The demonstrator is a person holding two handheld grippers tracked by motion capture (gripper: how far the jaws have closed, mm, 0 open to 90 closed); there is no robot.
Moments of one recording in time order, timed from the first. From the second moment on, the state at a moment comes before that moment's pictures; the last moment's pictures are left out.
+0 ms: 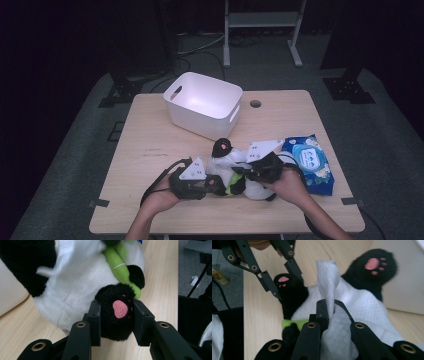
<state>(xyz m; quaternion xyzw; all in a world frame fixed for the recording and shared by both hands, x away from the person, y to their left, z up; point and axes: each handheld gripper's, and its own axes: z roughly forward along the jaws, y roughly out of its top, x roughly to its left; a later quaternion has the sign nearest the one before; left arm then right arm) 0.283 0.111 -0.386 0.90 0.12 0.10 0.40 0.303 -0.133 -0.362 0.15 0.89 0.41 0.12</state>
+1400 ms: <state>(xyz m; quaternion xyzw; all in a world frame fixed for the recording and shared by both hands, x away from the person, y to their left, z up) 0.289 0.114 -0.393 0.90 0.13 0.08 0.41 0.317 -0.102 -0.376 0.14 0.92 0.35 0.13</state>
